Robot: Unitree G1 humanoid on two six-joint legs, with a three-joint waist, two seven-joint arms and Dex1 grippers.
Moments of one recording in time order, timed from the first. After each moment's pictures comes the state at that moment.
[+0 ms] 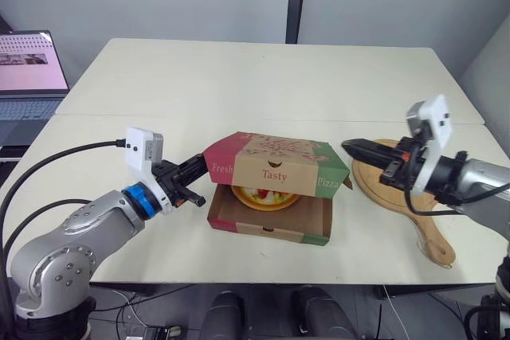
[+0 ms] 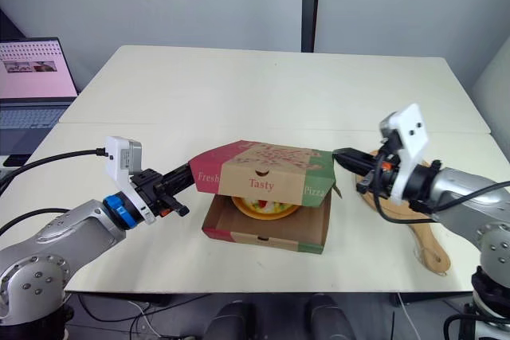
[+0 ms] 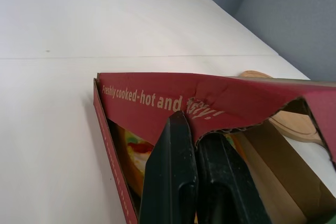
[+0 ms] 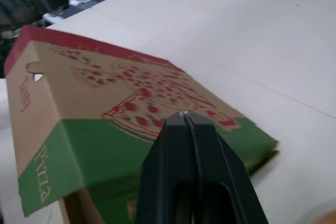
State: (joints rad) left arm -0.11 0.60 0.36 -0.59 -1.10 0.95 -0.25; right arm -0.40 -0.67 -0.31 -0.67 1.01 1.22 0.40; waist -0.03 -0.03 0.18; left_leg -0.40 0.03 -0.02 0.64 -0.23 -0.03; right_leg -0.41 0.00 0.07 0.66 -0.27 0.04
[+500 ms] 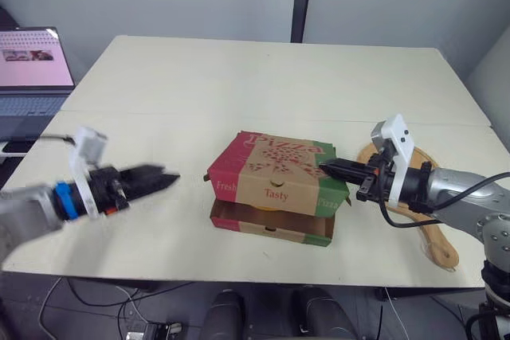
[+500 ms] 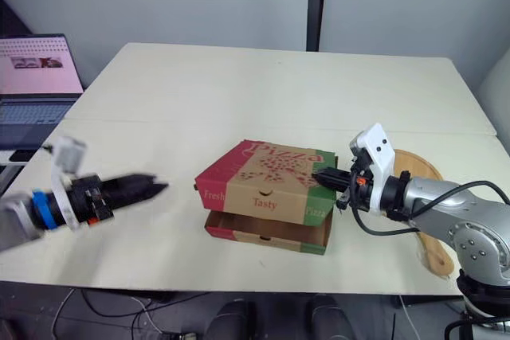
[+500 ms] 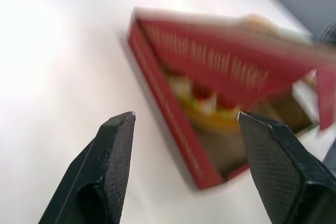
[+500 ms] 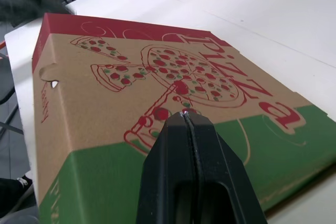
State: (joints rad) left arm -0.20 1.04 0.49 -0.17 -1.14 1.01 -0.77; right arm -0.37 -0.69 -0.16 -0.65 0.97 1.14 0.44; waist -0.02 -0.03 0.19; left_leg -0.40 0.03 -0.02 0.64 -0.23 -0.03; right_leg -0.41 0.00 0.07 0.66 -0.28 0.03
